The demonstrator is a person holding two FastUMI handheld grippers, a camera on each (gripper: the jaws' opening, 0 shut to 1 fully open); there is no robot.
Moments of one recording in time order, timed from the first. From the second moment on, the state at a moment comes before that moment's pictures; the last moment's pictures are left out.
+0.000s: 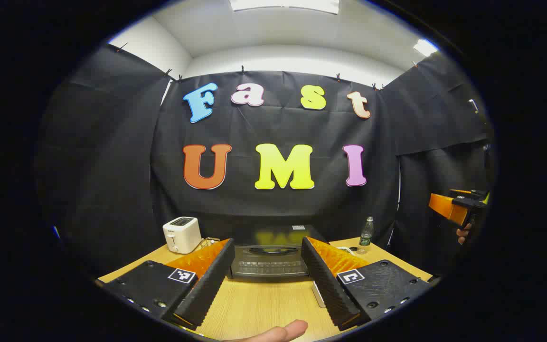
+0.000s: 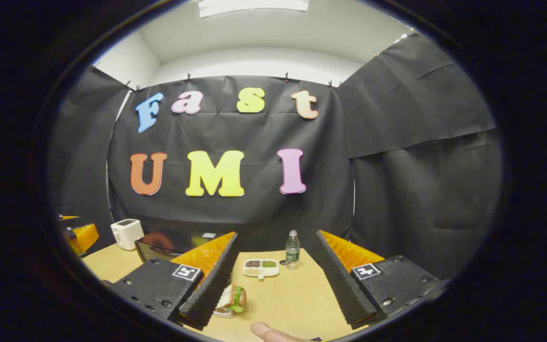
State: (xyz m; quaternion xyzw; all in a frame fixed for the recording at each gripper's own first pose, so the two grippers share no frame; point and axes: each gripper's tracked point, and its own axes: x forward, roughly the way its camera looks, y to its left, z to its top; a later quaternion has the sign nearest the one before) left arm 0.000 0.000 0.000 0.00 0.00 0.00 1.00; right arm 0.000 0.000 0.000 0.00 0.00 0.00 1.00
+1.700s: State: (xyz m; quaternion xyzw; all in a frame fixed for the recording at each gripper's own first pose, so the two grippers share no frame) left arm 0.224 0.000 -0.108 -0.02 0.15 -0.02 0.99; right arm 0.010 -0.050 -0.020 0.01 0.00 -0.01 1.00
